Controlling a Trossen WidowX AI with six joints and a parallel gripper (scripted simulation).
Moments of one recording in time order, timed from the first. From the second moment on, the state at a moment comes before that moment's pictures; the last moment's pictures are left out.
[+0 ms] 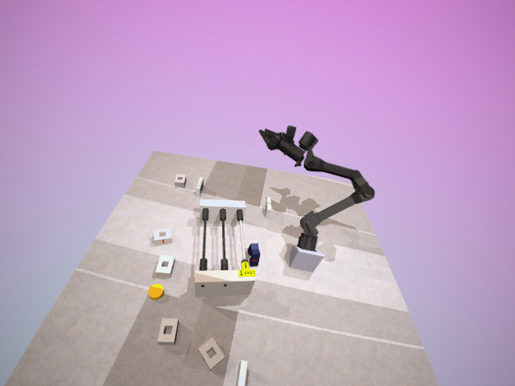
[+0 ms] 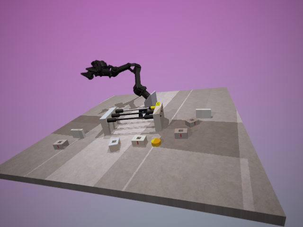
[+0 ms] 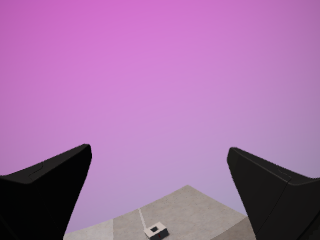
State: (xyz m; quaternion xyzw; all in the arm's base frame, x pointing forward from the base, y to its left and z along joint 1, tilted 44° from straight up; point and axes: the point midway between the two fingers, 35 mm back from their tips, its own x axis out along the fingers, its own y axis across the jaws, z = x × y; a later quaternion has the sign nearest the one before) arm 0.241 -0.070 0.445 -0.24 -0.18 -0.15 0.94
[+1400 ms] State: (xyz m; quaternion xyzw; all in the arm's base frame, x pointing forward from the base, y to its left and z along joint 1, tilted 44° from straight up) arm 0.279 0.160 0.042 -0.22 0.56 0.04 0.80
